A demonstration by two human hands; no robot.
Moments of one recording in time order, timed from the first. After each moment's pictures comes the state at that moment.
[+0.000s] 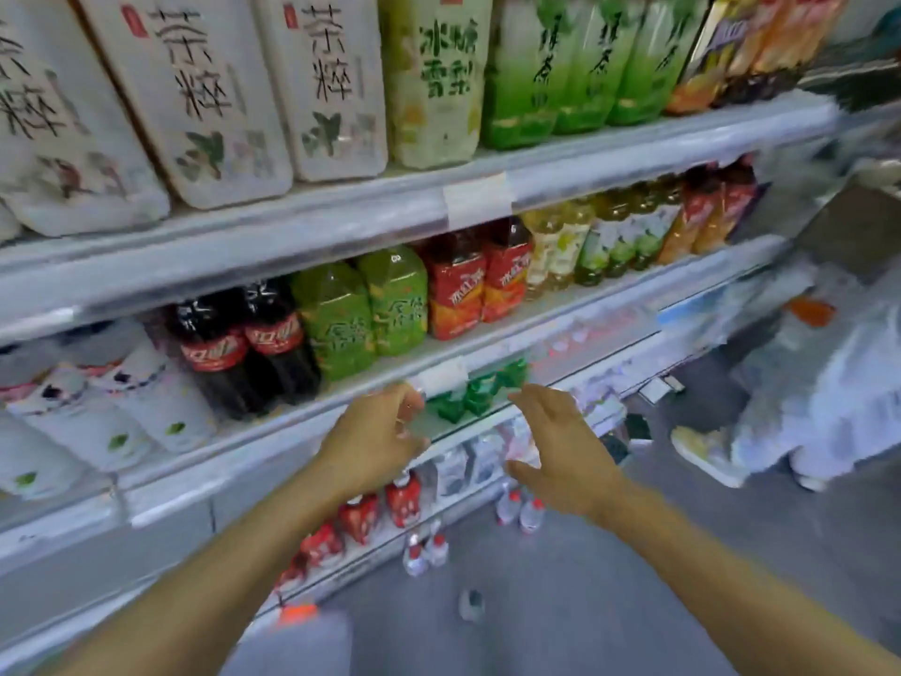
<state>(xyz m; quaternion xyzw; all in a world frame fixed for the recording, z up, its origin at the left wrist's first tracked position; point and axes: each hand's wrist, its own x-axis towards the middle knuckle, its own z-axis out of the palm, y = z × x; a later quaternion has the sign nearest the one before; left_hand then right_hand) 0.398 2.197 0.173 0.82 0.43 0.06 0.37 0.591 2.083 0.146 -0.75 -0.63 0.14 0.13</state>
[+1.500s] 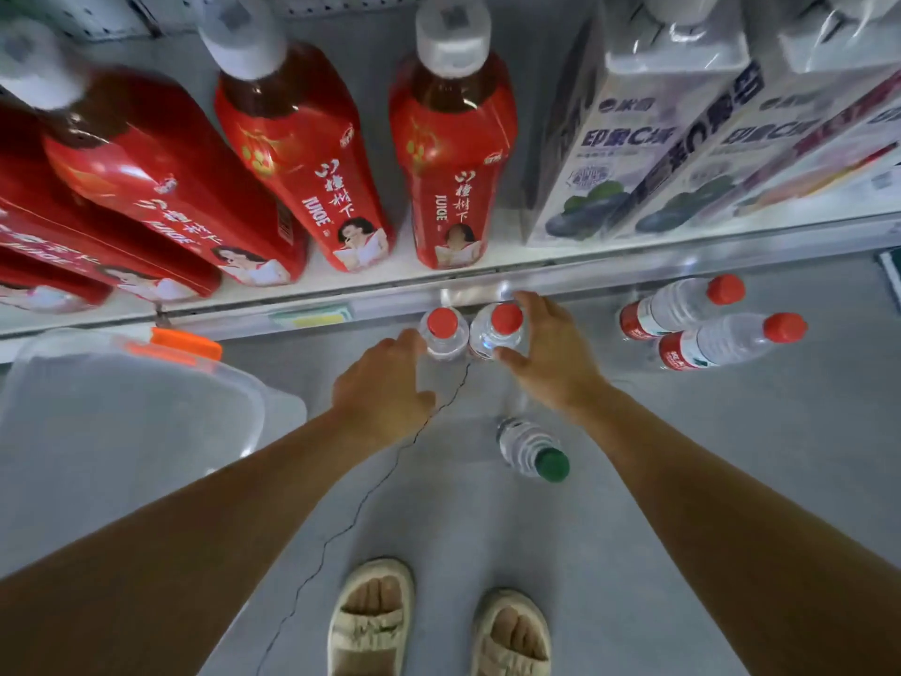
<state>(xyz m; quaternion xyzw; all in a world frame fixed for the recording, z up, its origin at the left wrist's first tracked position) 0.407 2.190 -0.529 0.69 0.62 -0.14 0.35 0.595 2.181 -0.566 -0.72 -0.61 0.32 0.08</state>
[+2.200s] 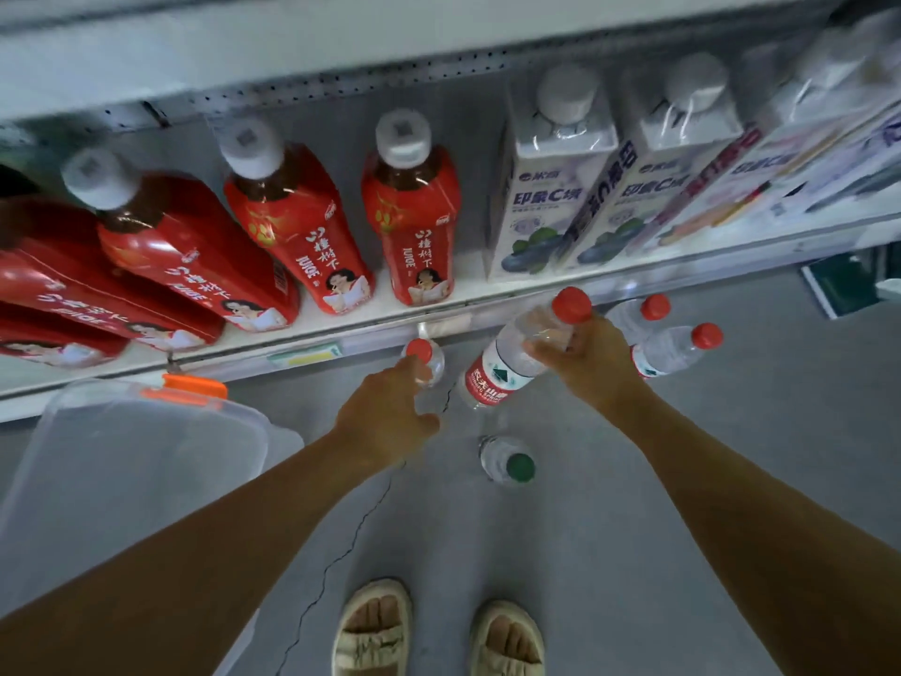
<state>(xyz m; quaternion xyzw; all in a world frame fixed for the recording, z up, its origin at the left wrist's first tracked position) 0.425 2.178 -0.461 0.67 0.59 -0.08 0.45 0.650 2.164 -0.491 -0.75 -0.47 0.39 0.27</state>
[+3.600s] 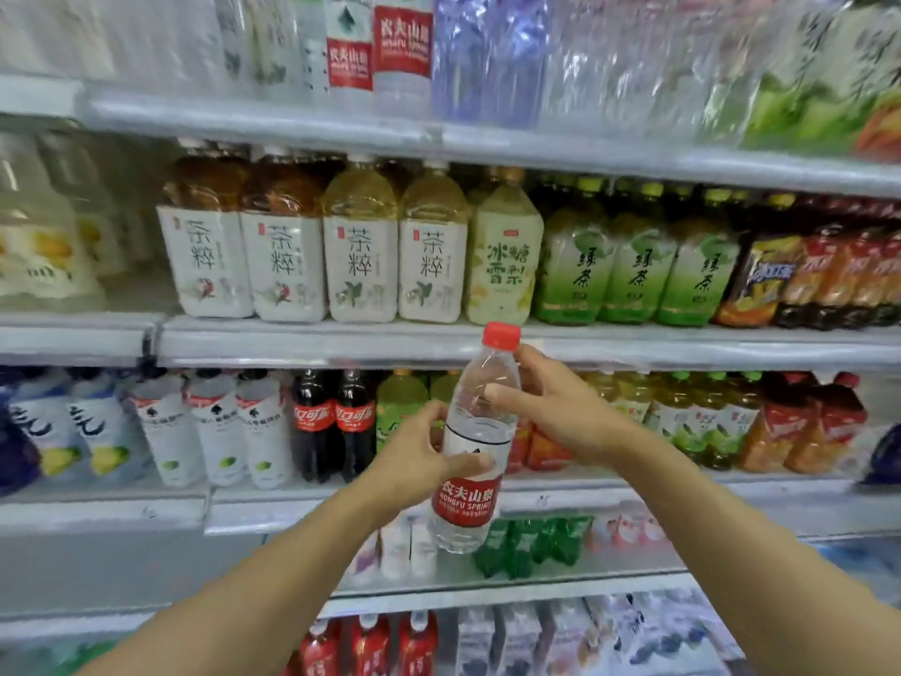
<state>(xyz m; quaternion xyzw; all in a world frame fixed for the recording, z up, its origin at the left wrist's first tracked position) 0.439 2.136 0.269 0.64 0.45 0.37 0.51 0.611 2.123 0.331 -0.48 -0.72 0.34 0.36</state>
